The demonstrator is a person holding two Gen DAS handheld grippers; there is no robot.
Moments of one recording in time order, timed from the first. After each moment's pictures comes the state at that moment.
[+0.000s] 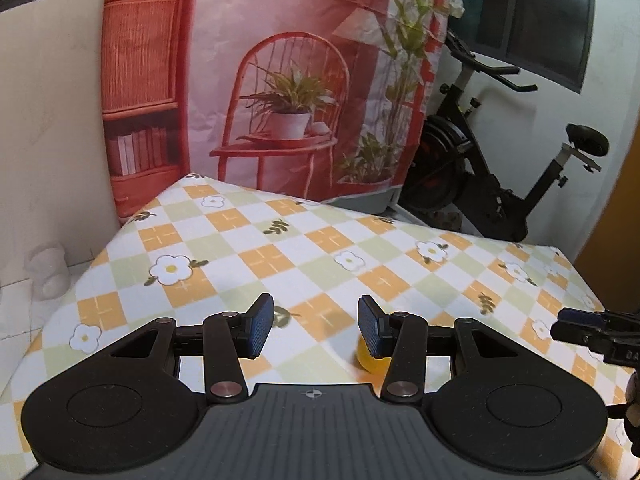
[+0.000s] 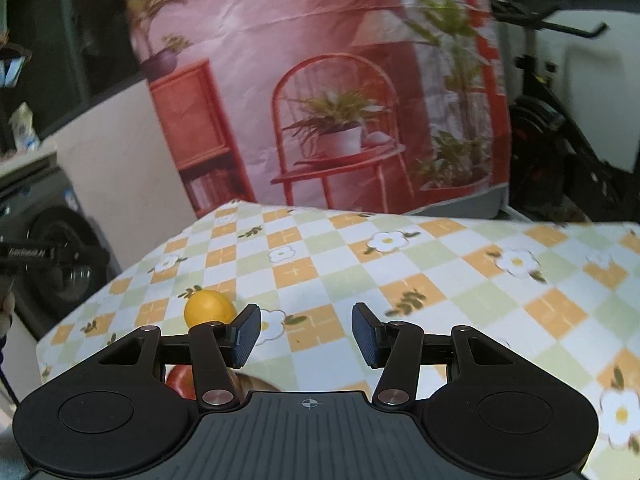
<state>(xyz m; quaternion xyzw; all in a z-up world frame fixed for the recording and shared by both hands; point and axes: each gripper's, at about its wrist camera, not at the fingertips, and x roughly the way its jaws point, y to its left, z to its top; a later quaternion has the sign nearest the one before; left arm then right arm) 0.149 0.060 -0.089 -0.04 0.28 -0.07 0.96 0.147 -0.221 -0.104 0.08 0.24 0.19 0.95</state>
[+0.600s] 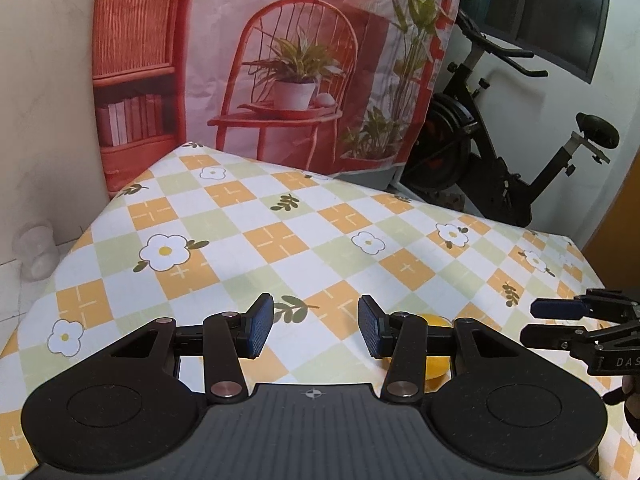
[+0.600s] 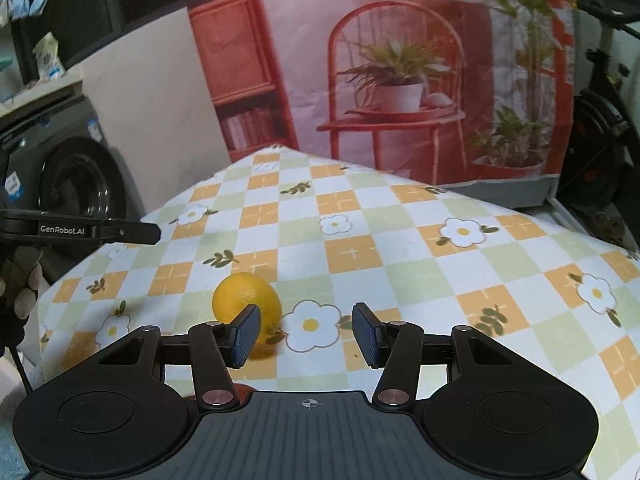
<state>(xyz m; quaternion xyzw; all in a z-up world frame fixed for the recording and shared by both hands) 0.189 0.076 -0.115 -0.05 0.32 -0.09 0.94 0.211 -0.145 -0.103 0.01 0.31 0.25 0.92</state>
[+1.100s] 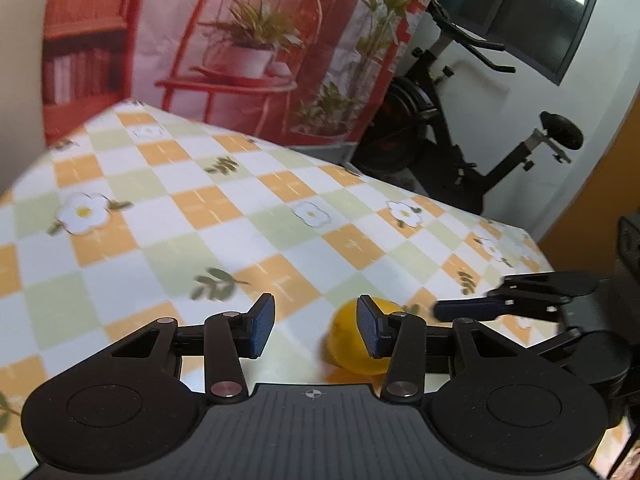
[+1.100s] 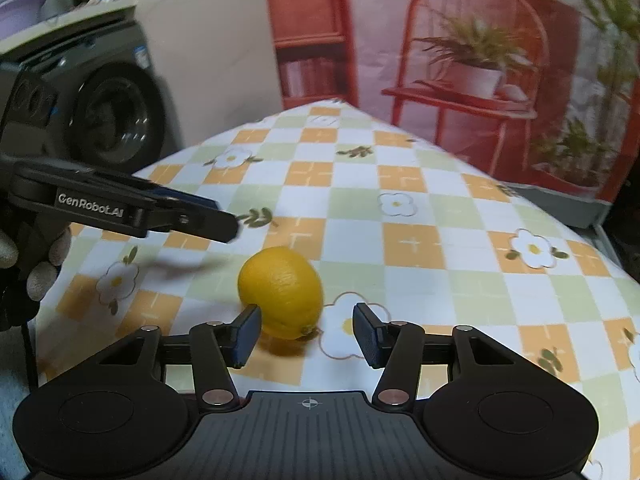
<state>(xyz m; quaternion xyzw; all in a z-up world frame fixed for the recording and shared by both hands) 0.212 0.059 -0.149 -0.11 0.35 -0.17 0.92 0.244 -0.094 -0.121 -0.09 0.35 0.32 0.88</state>
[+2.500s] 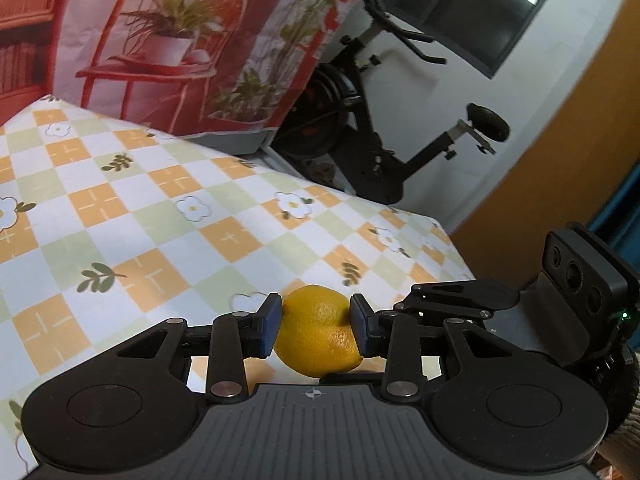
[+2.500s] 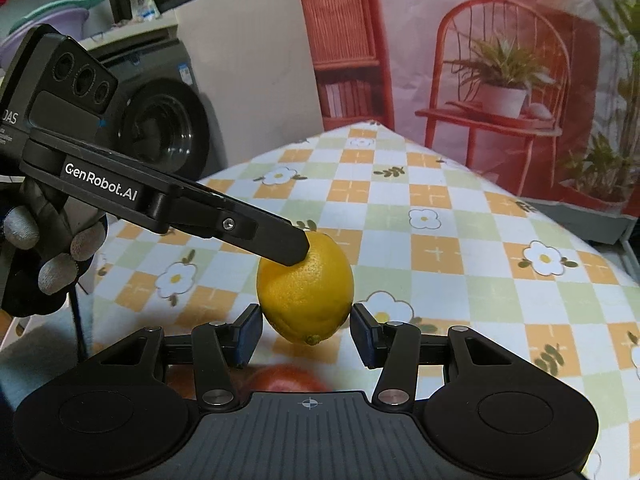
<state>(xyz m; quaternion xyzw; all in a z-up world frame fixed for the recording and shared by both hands) 0.190 0.010 -0.116 -0.13 0.35 -0.28 0.89 0.202 -0.125 -0.090 -0.06 0.32 0.38 0.87</state>
